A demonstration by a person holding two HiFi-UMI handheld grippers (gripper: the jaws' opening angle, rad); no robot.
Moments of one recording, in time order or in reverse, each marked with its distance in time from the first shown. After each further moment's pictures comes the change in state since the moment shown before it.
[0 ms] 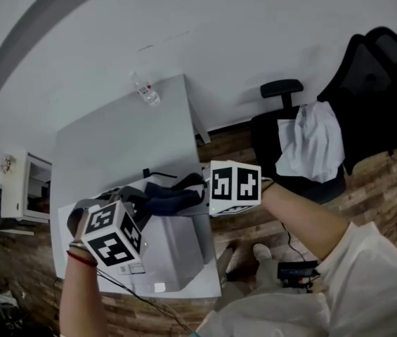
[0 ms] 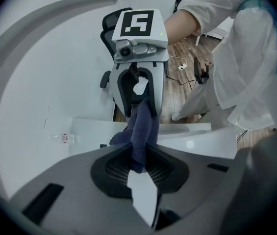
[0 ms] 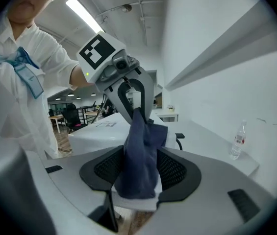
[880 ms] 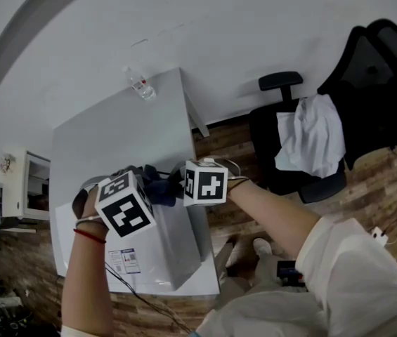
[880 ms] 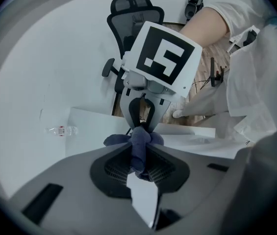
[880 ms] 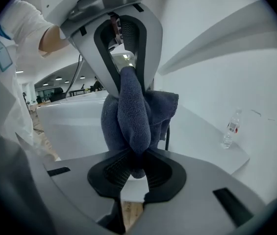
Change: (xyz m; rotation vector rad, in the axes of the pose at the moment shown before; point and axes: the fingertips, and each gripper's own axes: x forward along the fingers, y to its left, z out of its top) left arm 0.033 0.029 0.014 -0.086 0.133 -0.053; right arm 0.048 -0.051 -0.062 0.000 0.213 -0.128
